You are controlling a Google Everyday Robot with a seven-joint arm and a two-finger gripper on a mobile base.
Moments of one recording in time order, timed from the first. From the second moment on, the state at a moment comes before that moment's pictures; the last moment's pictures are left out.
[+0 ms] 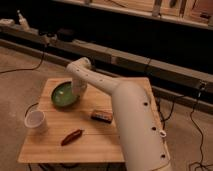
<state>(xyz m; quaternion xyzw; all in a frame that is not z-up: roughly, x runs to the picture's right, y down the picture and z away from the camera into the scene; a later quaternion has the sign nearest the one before) -0.159 0.056 0.938 -0.22 -0.26 -0.56 0.76</state>
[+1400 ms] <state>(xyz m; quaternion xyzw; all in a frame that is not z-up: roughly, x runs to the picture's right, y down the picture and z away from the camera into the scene) -0.034 0.097 0.877 -0.26 -0.19 -0.44 0.84</state>
